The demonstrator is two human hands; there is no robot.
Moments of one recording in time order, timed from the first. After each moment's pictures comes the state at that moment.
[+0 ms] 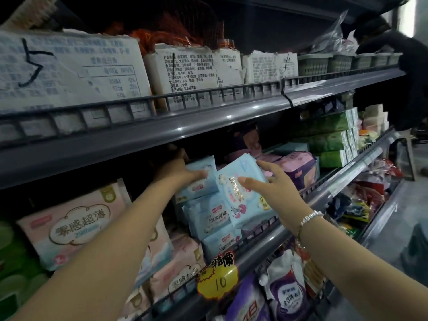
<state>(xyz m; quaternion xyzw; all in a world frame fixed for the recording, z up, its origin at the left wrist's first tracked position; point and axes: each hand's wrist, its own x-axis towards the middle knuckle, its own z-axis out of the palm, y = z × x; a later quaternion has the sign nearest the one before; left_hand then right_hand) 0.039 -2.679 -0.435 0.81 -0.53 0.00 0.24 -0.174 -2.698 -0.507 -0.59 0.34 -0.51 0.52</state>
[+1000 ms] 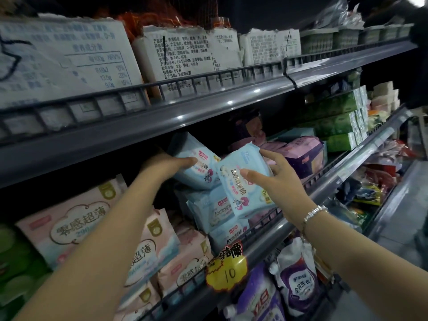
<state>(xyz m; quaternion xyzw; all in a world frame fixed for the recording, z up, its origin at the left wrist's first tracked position) 0.038 -2.653 -0.423 0.83 -0.43 -0.09 0.34 -0.164 -2.701 -0.523 -0.58 0.35 -0.54 0.49</state>
